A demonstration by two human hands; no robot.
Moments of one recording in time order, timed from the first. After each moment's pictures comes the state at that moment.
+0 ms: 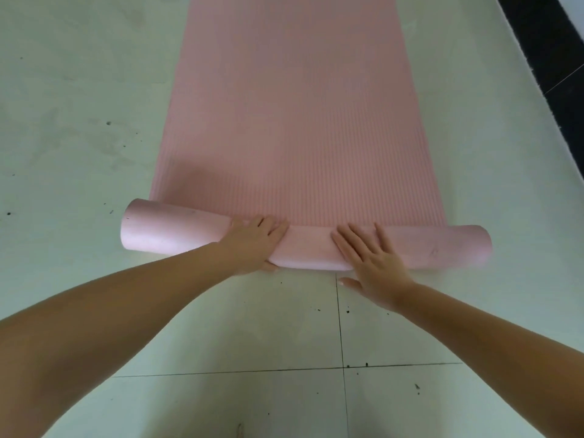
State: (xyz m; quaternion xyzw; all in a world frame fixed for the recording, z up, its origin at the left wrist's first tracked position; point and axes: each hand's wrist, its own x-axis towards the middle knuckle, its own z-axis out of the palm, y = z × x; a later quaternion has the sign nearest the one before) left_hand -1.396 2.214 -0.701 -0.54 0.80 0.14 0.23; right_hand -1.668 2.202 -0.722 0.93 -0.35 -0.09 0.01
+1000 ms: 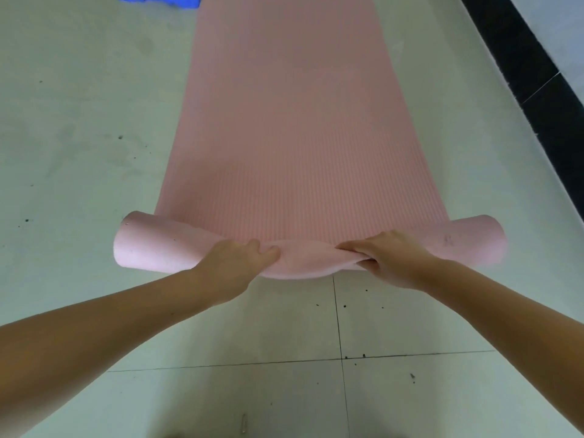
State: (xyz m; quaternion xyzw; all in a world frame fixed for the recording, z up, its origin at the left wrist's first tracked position) left_hand -1.388 2.272 -0.643 -0.49 0.86 0.01 0.12; right_hand -1.663 2.195 -0.625 0.91 -0.36 -0.14 -0.16
